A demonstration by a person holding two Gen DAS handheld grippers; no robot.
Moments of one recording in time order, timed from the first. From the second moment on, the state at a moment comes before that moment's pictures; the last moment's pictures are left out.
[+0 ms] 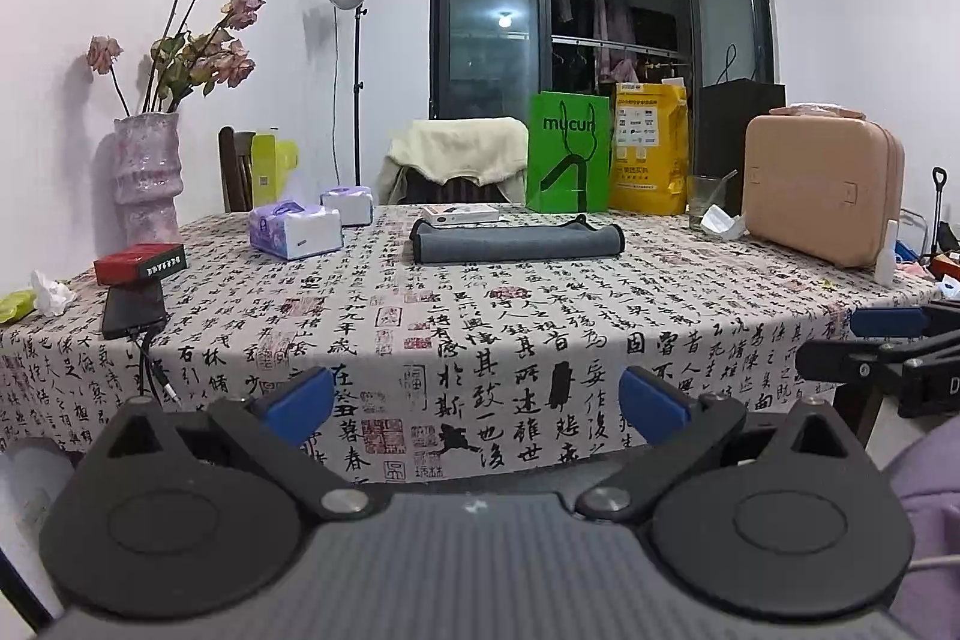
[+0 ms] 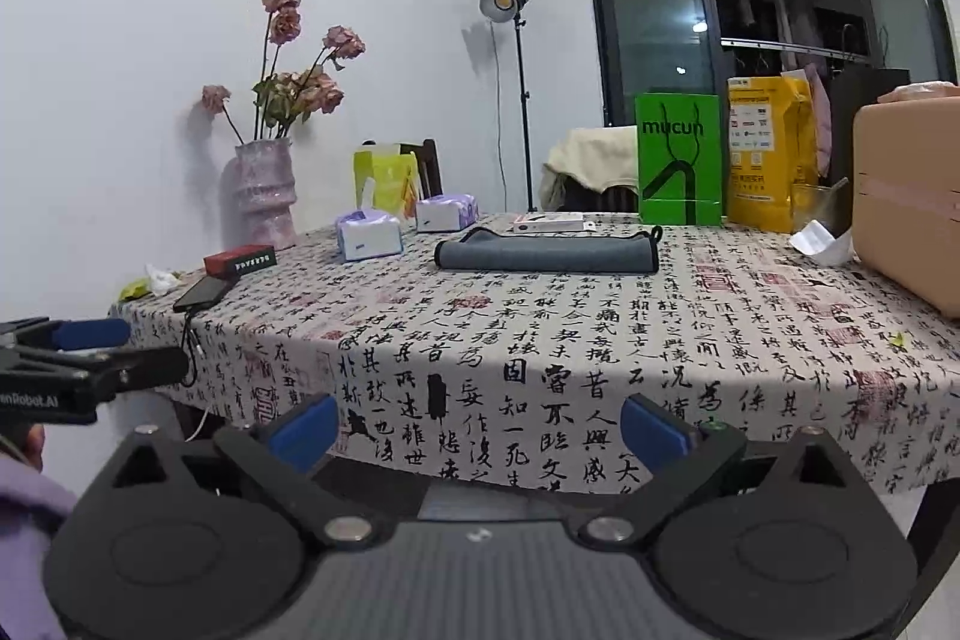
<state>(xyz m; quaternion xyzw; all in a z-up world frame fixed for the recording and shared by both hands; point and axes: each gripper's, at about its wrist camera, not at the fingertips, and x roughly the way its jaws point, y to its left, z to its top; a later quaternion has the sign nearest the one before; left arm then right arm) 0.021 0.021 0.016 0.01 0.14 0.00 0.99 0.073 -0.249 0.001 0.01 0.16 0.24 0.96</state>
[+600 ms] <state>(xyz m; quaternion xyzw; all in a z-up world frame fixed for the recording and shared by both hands) 0.016 0.019 0.018 0.01 0.16 0.00 0.99 0.050 -0.253 0.008 0.00 0.14 0.24 0.96</state>
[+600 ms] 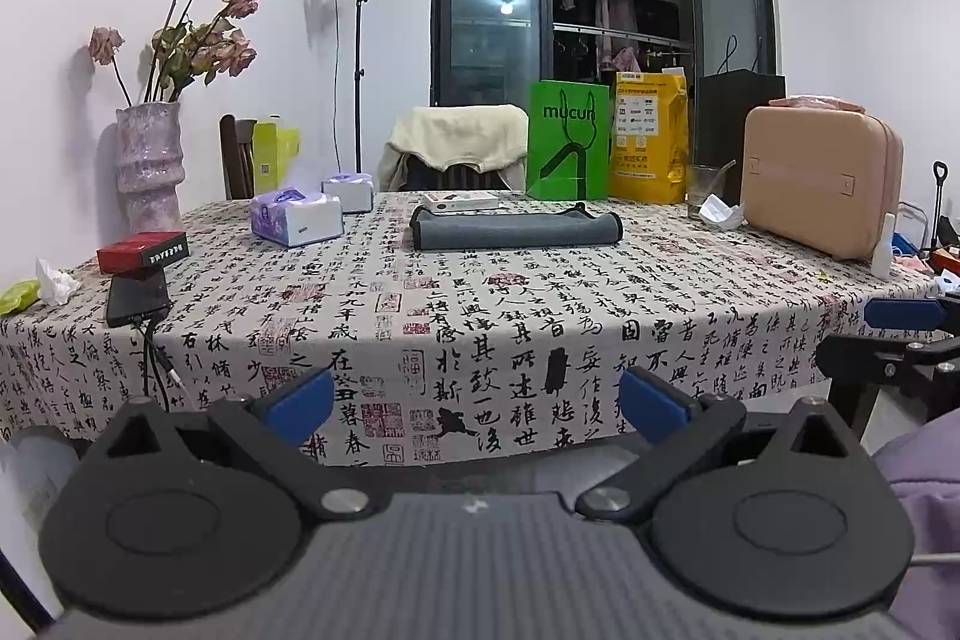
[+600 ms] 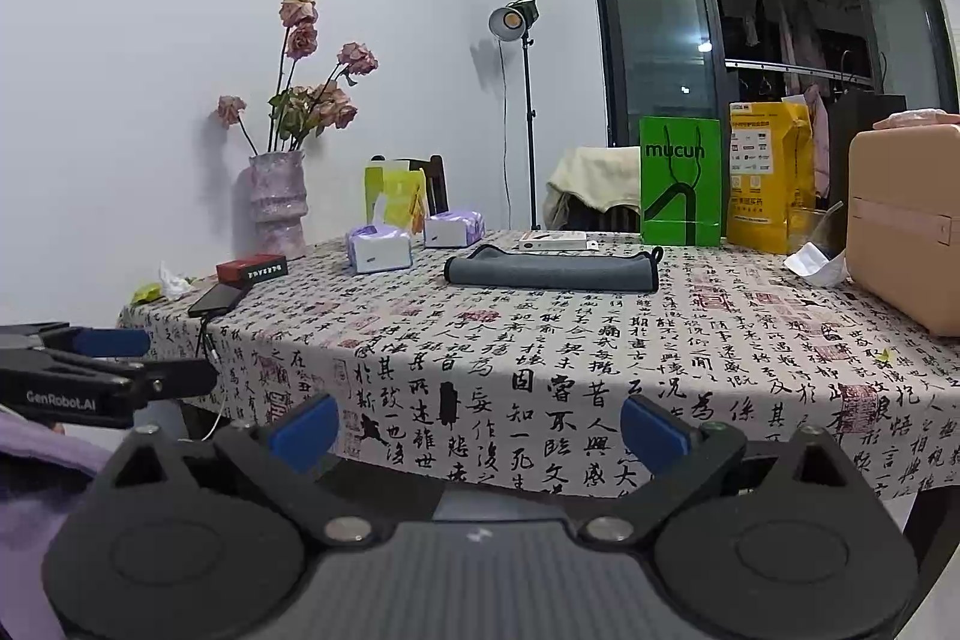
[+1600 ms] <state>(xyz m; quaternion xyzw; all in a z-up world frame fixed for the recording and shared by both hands) 0.017 0.017 0.018 0.01 0.16 -0.01 0.99 0.054 -0.256 0.003 0.02 0.15 0.24 0.96</state>
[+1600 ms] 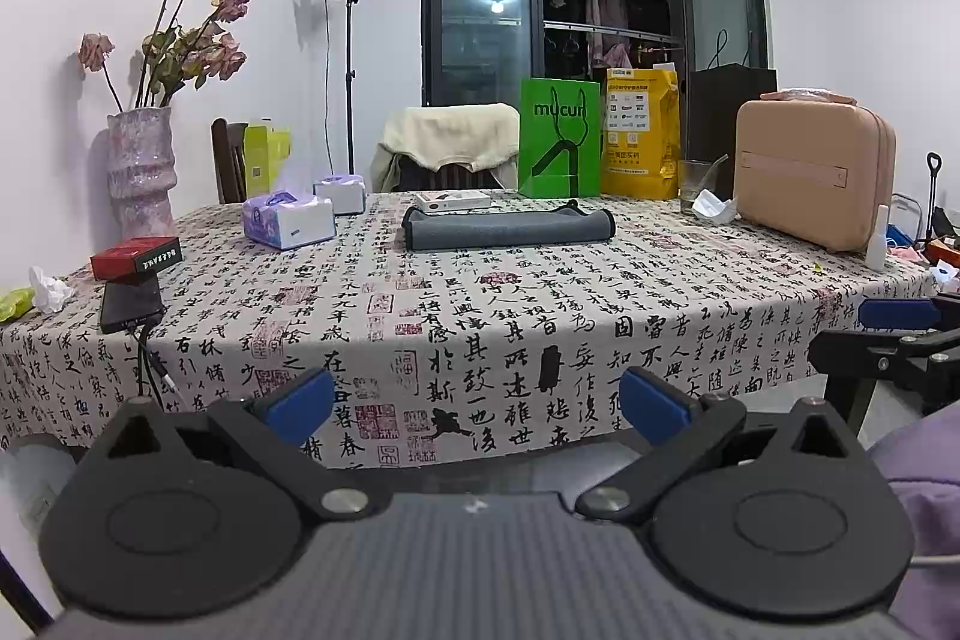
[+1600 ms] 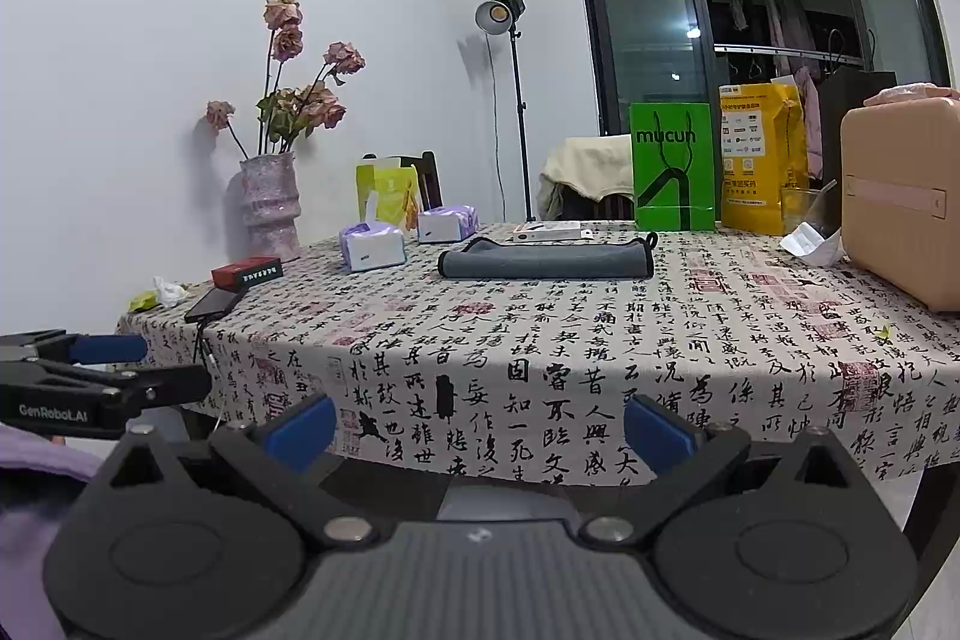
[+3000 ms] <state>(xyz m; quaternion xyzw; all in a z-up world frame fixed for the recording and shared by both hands) 0.017 0.016 0.021 0.01 0.16 -0.01 0.99 0.055 -0.256 0.006 0.01 0.15 0.24 0.96</state>
